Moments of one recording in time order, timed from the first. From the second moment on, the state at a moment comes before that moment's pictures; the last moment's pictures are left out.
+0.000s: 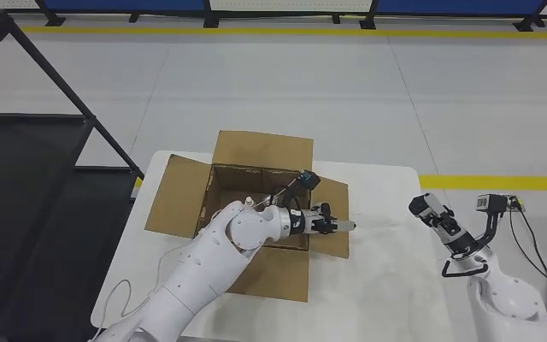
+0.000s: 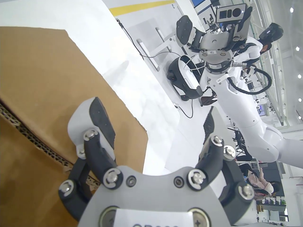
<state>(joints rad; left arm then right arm) 0.47 -1.45 -0.71 -0.98 0.16 -0.45 -0.66 -1.15 -1.16 1.74 -1.36 0.15 -0.57 0.68</state>
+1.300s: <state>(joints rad) 0.54 -1.44 -0.79 -1.07 0.19 -0.46 -0.70 -0.97 -1.16 1.49 -1.22 -0.01 -0.36 0.63</state>
